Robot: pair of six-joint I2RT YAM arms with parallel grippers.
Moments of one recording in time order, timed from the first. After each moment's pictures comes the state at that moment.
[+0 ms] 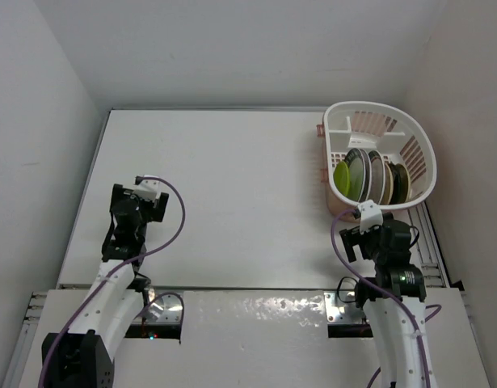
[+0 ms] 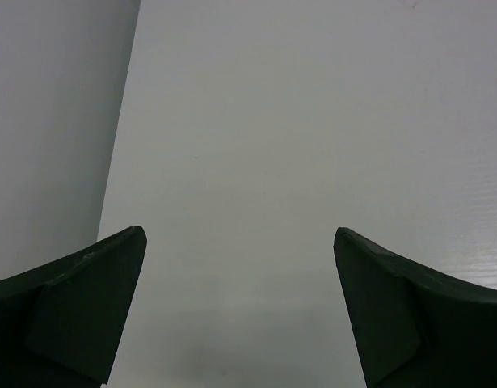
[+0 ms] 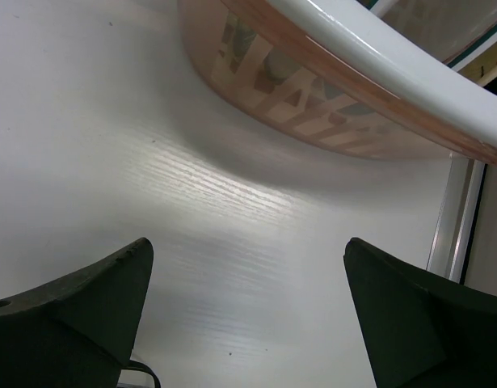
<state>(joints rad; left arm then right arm) -0.01 0.70 0.25 0.15 -0.19 0.38 -0.06 0.29 0.35 -0.74 -0.07 -0.43</state>
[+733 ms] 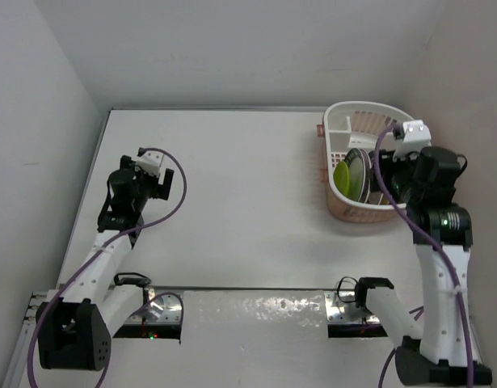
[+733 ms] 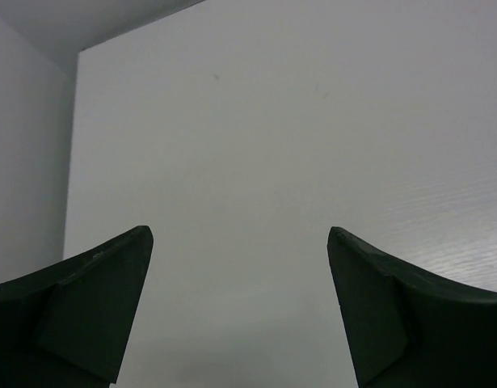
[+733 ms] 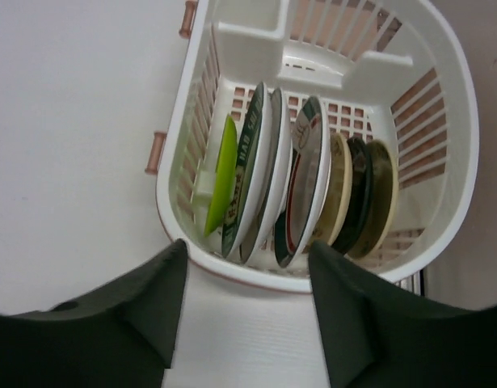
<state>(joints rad) -0.01 0.91 0.50 0.11 0.01 0.32 -0.06 0.76 1.08 -0.77 -0.06 -0.18</state>
